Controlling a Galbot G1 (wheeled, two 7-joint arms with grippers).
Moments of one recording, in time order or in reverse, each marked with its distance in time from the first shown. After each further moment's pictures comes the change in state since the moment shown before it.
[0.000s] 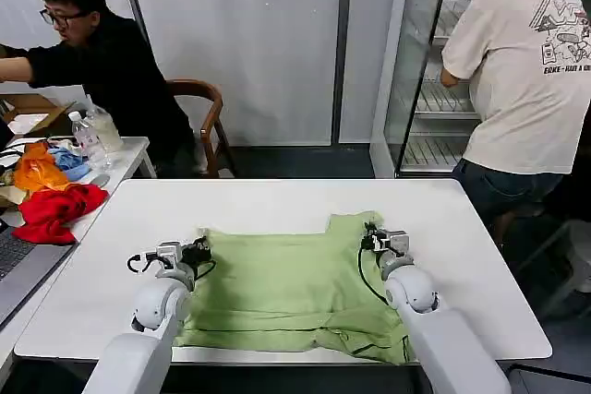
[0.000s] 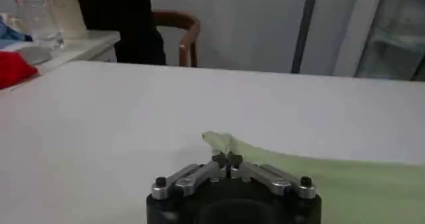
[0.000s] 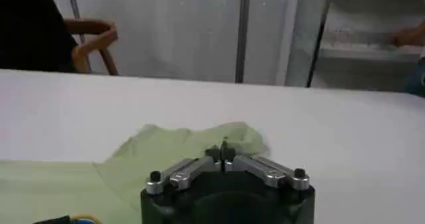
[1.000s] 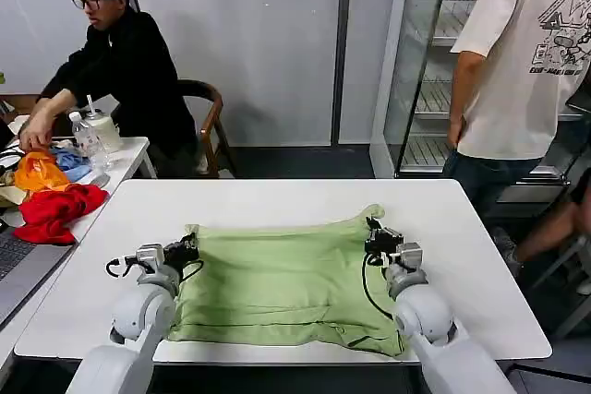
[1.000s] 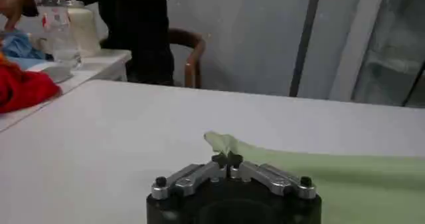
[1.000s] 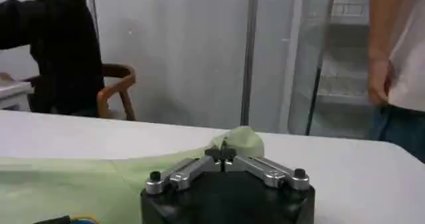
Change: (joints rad) left arm 0.107 0.059 -0.055 -0.157 -0.053 0.000 -0.011; right arm -0.245 -0.057 0.068 0.370 -0.054 0.000 0.063
